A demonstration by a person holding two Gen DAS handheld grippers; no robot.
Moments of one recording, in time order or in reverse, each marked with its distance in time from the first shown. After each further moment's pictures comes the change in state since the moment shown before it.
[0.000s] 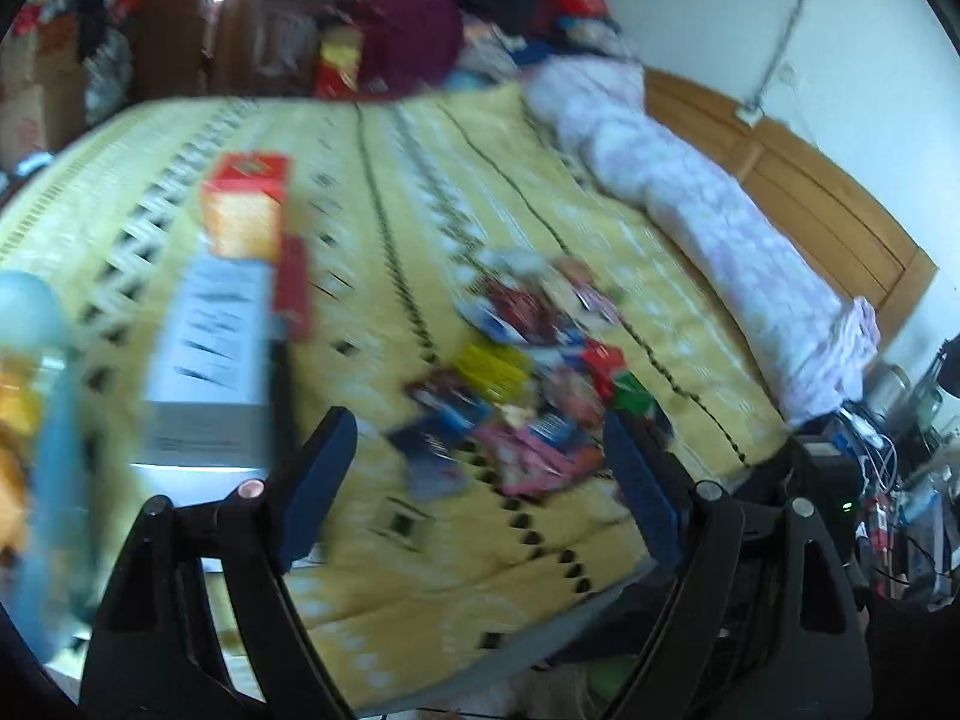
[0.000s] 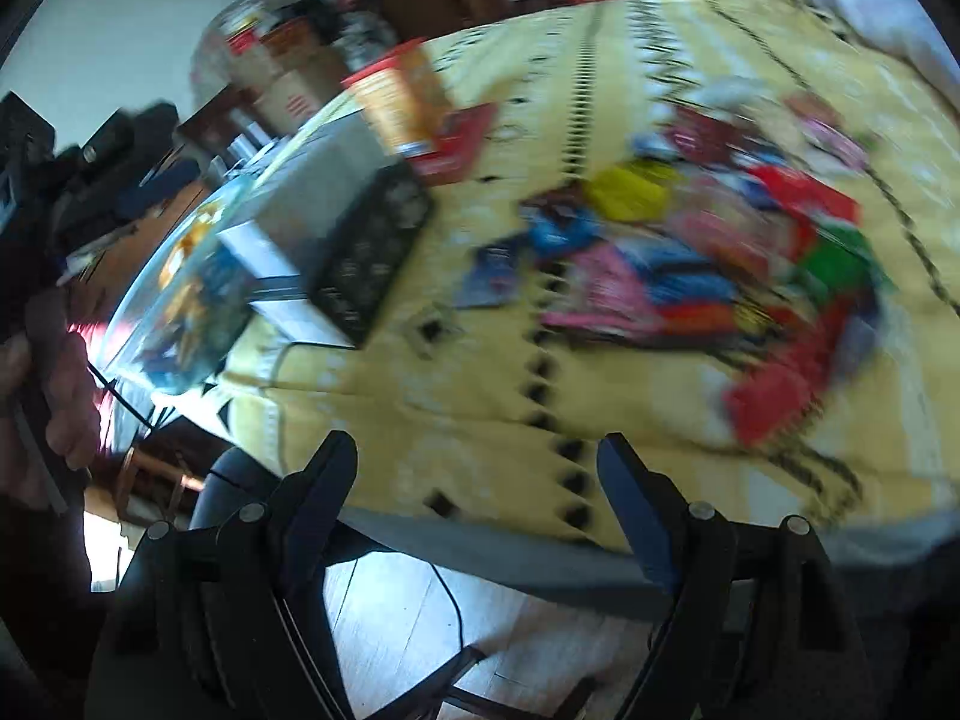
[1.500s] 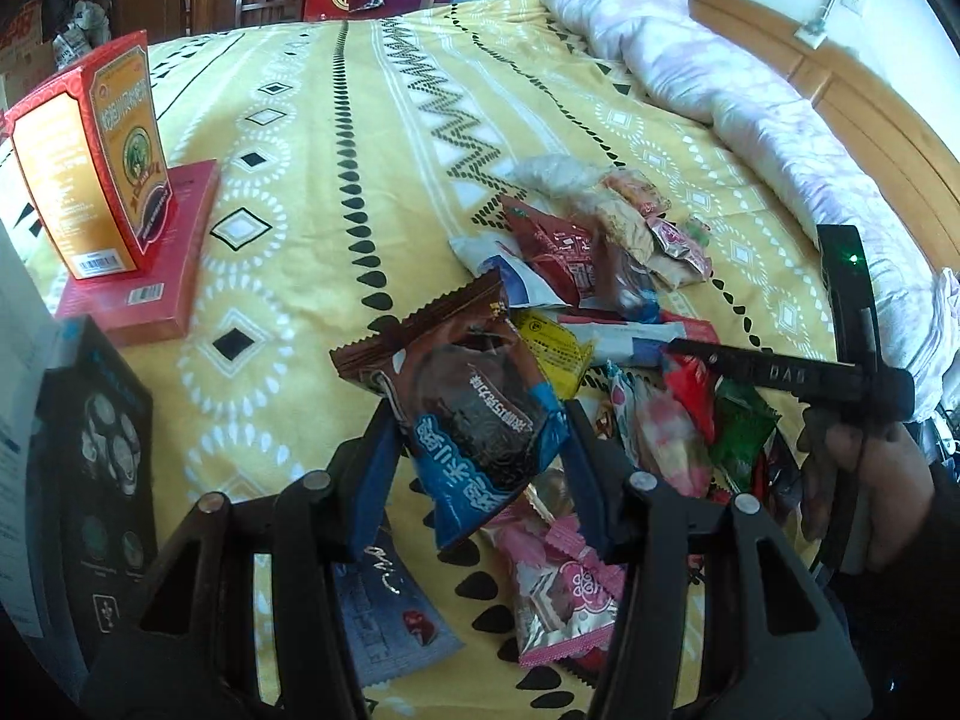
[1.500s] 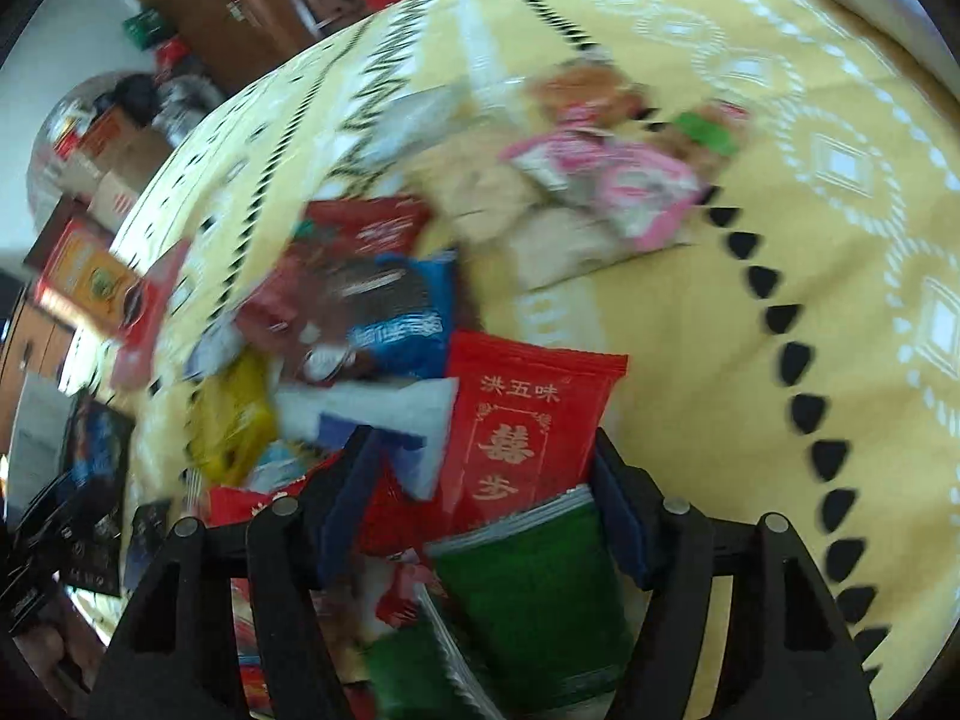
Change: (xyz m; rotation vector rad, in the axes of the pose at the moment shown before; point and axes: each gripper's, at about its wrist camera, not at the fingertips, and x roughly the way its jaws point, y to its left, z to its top) left arm 0.165 -0.005 0.014 0.011 0.148 0.099; right arm 0.083 -0.210 0.162 0.231 0.002 -0.220
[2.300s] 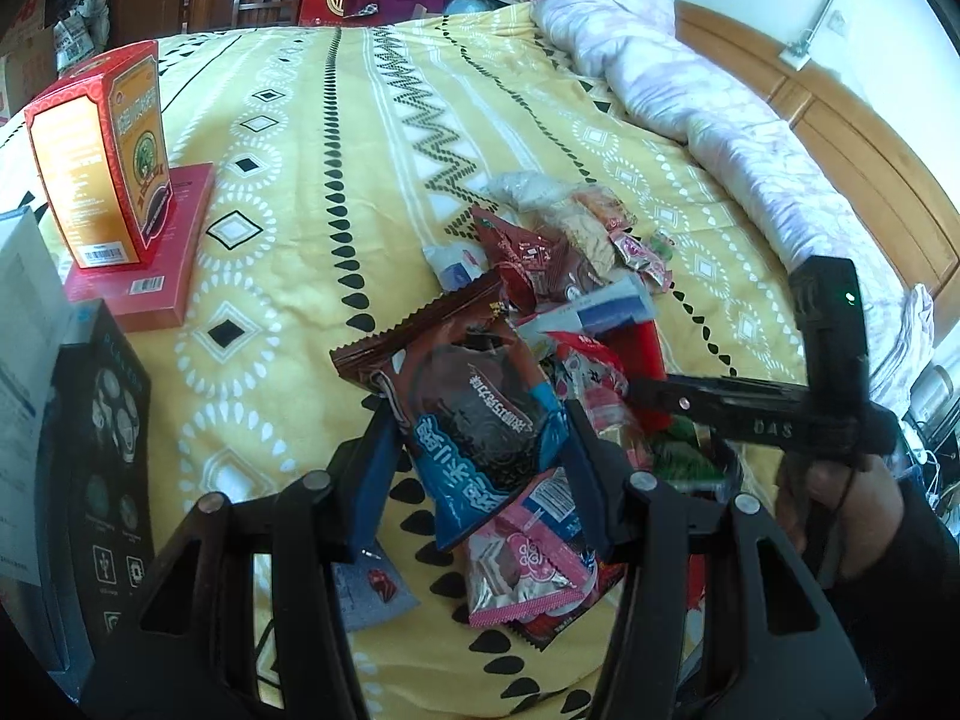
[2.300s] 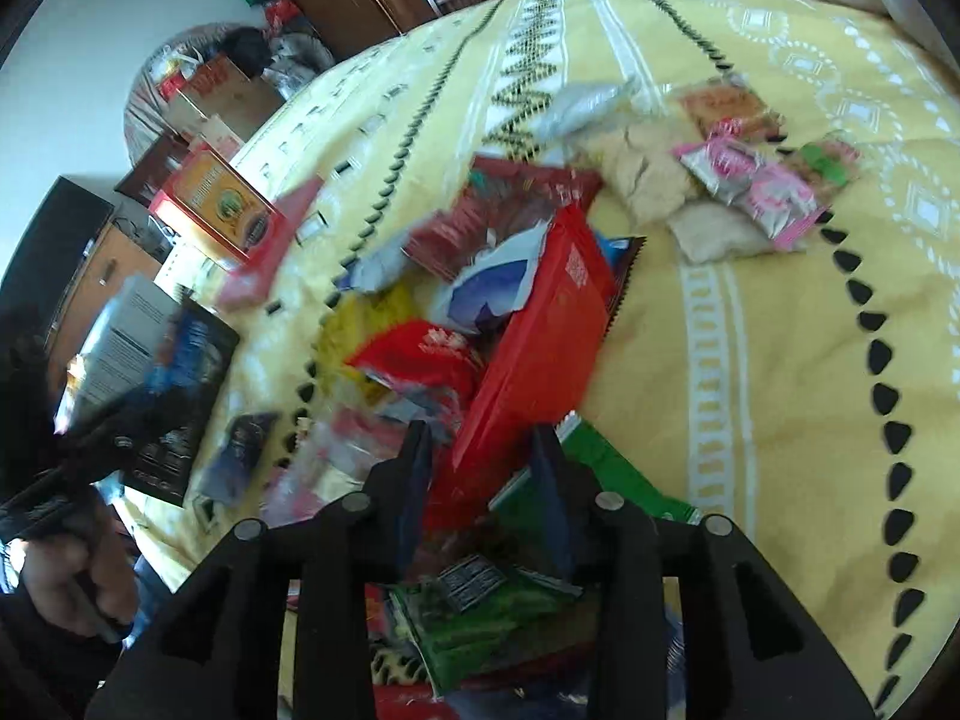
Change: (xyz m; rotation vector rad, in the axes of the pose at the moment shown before) left arm -0.026 -0.006 -0.007 -0.030 -0.025 -0.053; right arm -0.021 0.041 -0.027 -0.150 0.023 0.211
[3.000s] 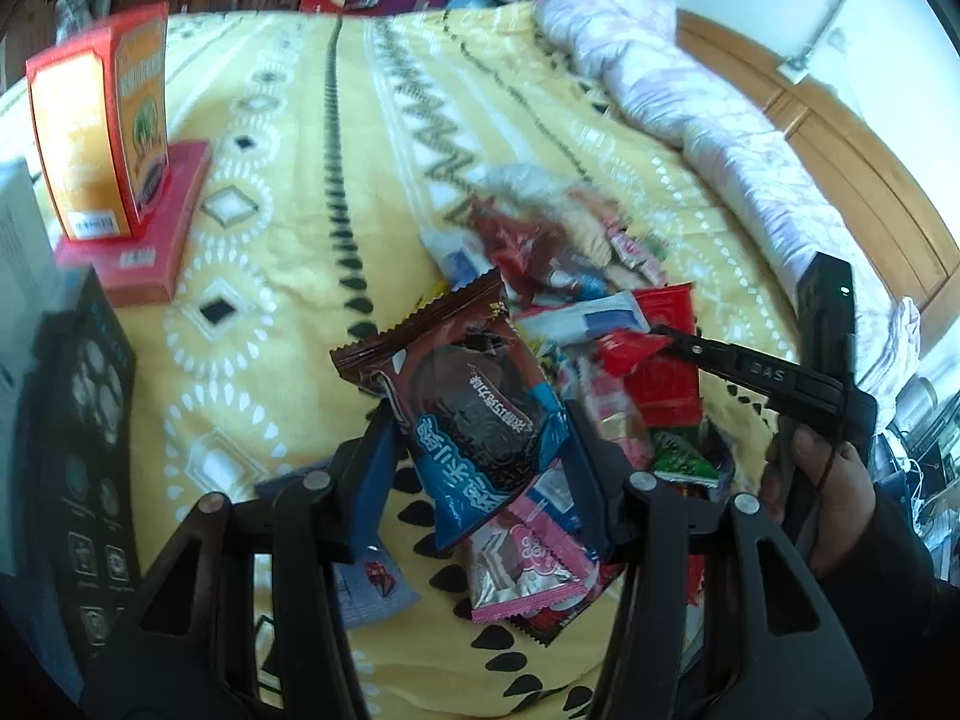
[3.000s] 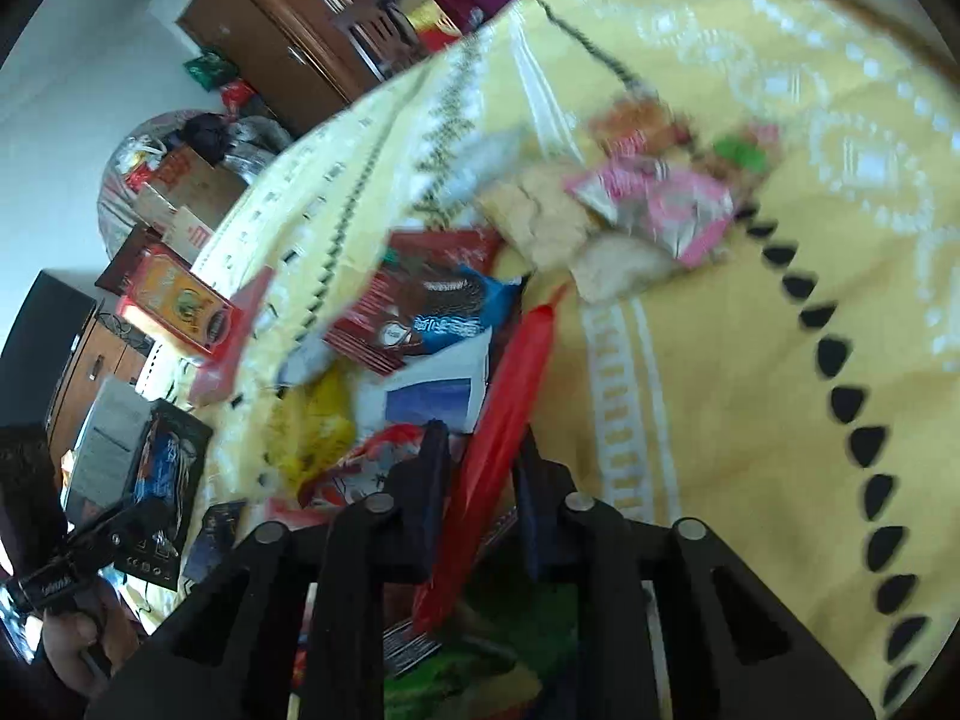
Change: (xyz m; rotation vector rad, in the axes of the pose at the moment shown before) left arm -0.002 0.010 -0.005 -0.029 -0.017 -0.051; right arm -0.017 -0.046 0.001 0.134 -0.178 -0.024
